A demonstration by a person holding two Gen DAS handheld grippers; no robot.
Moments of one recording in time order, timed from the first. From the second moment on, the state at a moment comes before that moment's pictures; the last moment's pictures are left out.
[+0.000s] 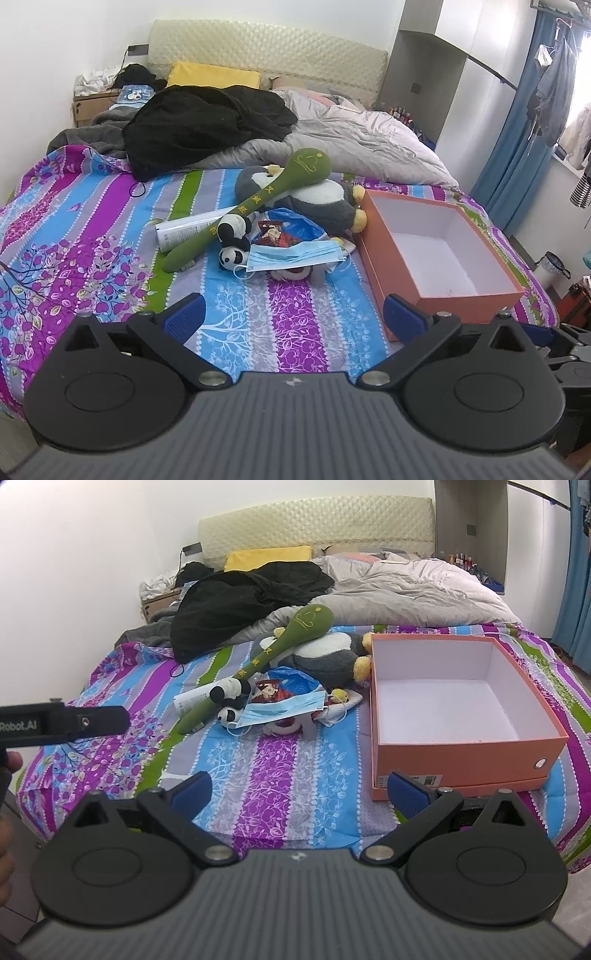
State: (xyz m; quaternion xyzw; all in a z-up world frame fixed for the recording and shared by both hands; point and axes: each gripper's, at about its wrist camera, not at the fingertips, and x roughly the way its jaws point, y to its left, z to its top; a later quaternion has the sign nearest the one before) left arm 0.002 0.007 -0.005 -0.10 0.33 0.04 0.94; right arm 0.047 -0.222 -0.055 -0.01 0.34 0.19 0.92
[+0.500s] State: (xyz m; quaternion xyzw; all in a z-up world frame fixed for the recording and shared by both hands) left arm 0.002 0.007 -0.008 -0.11 0.33 0.04 0.94; right arm 0.047 -0.222 -0.056 -0.01 0.35 0.19 0.92
